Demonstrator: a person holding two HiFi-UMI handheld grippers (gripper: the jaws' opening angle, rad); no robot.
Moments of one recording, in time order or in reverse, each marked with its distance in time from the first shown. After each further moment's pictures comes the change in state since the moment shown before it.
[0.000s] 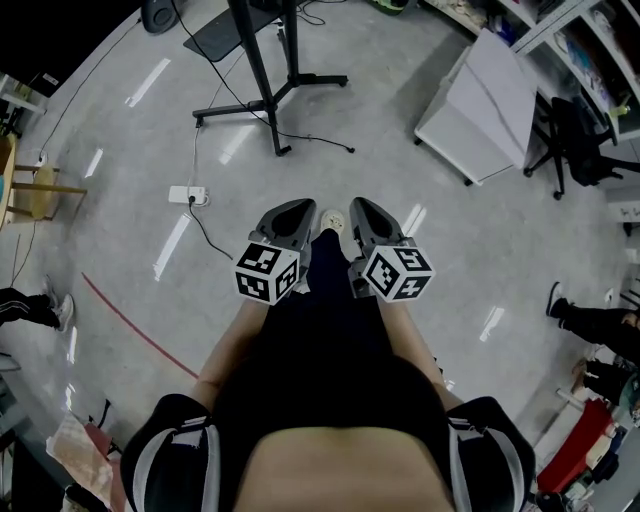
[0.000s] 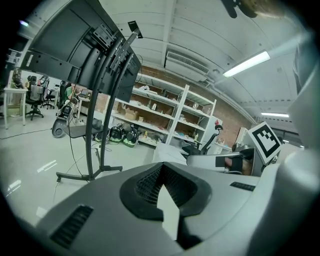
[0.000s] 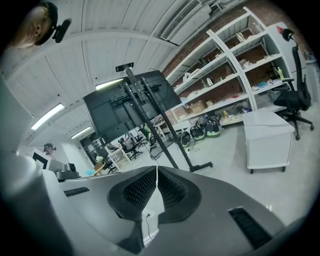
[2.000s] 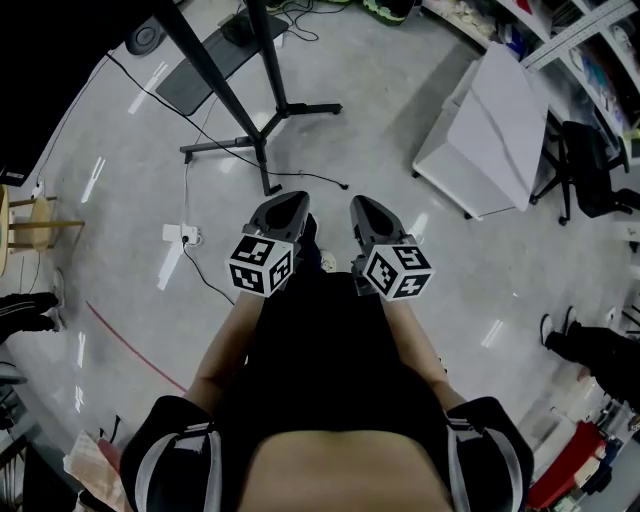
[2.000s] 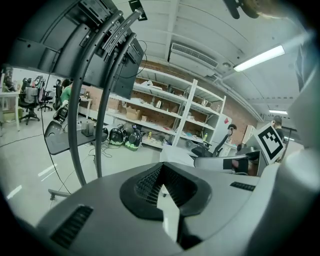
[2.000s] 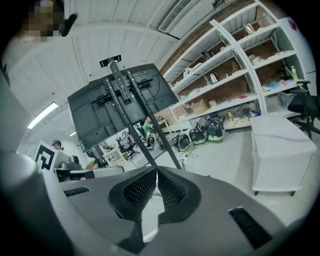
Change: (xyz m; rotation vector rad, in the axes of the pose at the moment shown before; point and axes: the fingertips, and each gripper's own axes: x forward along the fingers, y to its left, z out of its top) left arm 0.218 0.108 0.102 0.015 0.028 0.030; right arm 0.171 -0.139 0.128 -0.035 0.029 0.014
